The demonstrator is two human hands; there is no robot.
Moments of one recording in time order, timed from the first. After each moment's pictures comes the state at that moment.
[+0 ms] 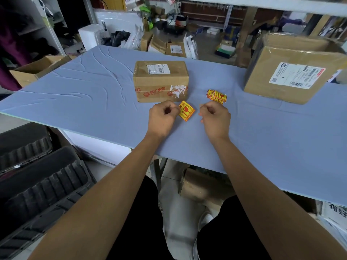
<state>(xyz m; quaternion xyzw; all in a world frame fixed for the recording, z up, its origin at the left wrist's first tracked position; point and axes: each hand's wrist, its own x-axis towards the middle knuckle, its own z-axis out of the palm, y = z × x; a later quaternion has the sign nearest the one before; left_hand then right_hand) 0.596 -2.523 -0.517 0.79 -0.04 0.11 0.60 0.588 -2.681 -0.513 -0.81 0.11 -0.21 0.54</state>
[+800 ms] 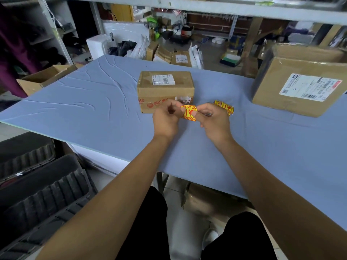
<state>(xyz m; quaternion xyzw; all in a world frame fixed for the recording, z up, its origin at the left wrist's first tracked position) 0.631 -2.531 -0.505 0.74 -0.02 0.15 0.65 0.623 -2.672 -0.501 -0.79 -0.02 -0.15 0.59</state>
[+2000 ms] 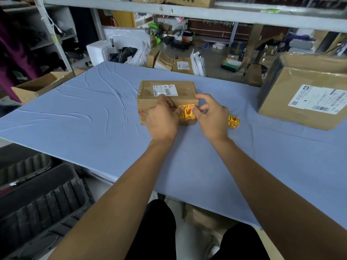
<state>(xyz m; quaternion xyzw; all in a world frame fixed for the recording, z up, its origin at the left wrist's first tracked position) 0.661 -2.530 -0.473 0.87 0.12 0.22 0.42 0.680 -2.662 -0.495 -0.87 -0.04 -0.28 0.40</state>
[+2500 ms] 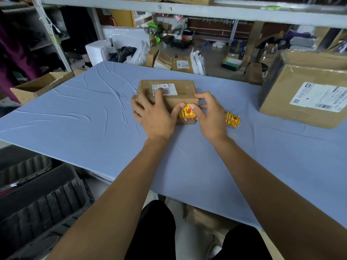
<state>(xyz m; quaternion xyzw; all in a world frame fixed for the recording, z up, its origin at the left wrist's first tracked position) 0.678 -2.520 -0.497 0.90 0.11 0.27 0.31 0.685 -2.664 -0.502 -0.86 -0.09 -0.26 0.43</state>
